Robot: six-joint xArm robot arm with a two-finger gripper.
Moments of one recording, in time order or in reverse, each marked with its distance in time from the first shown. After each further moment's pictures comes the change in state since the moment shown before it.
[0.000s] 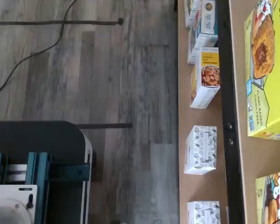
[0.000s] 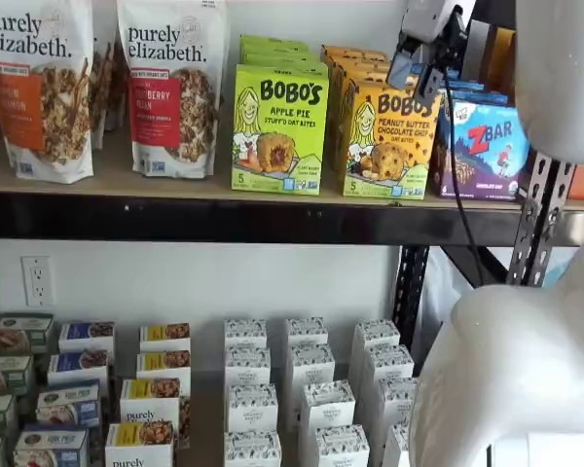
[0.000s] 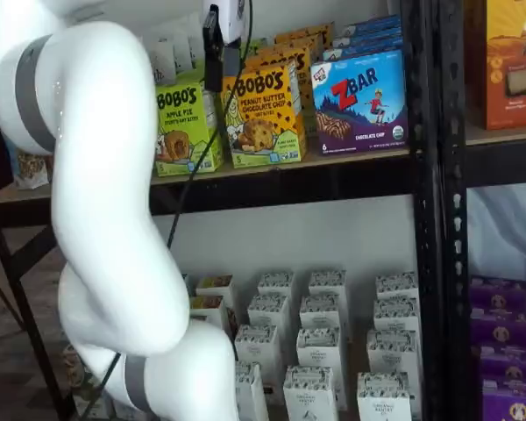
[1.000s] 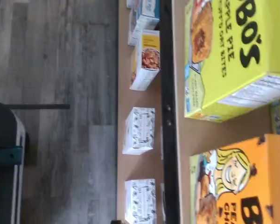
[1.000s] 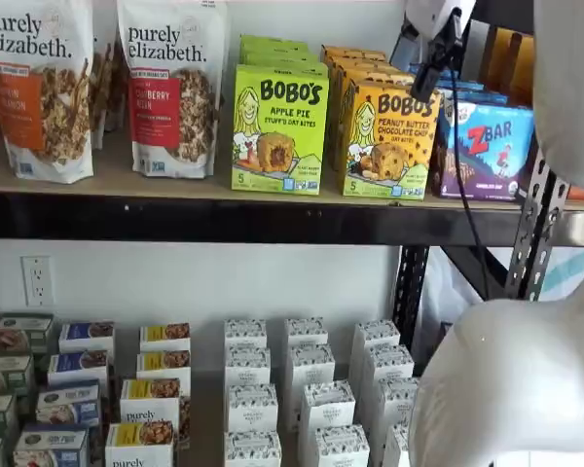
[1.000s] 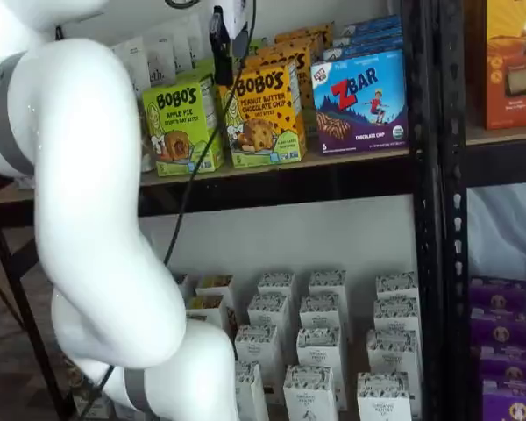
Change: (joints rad) arm 0.021 -0.107 0.121 -0.060 -0.248 -0.007
